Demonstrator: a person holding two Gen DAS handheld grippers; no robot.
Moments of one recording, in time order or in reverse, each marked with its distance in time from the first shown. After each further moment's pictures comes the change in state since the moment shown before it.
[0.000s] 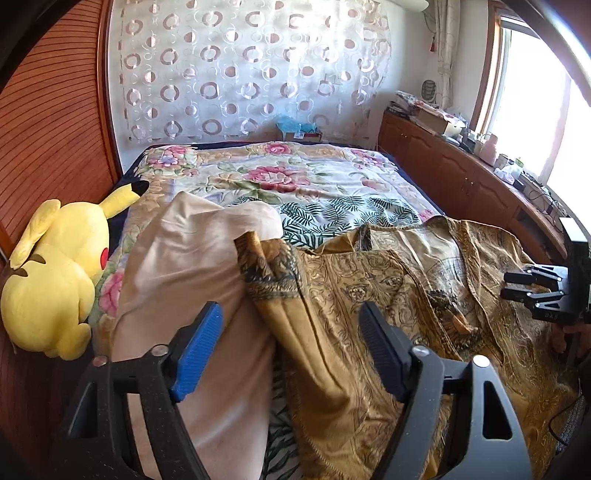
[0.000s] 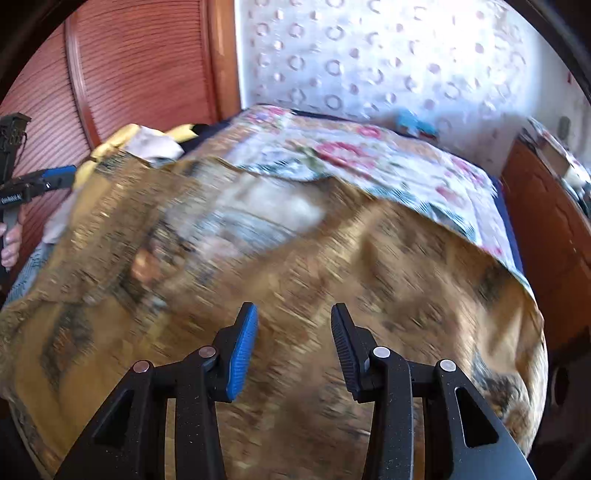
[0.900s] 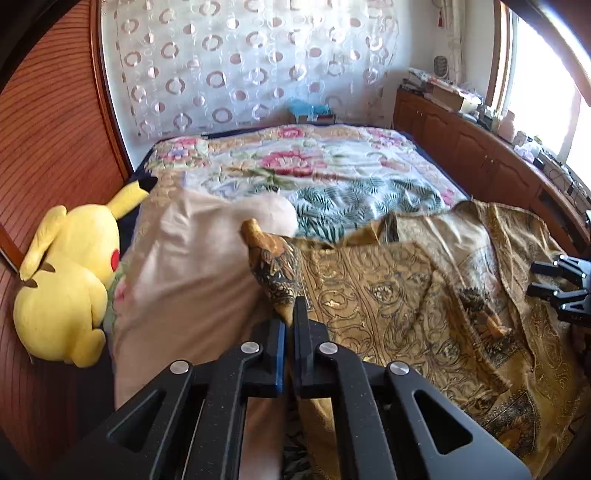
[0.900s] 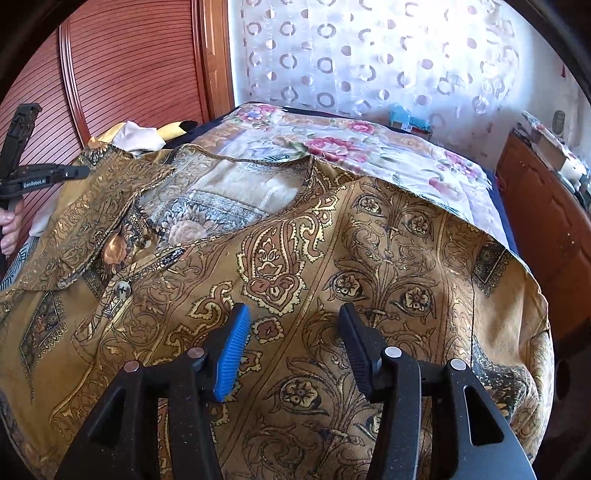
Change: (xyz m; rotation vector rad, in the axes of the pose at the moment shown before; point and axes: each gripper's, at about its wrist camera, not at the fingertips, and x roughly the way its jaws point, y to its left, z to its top) left arm 0.019 -0.002 0.010 0.045 0.051 0.099; right arm 0.004 -0.007 0.006 0.007 -0.011 0.007
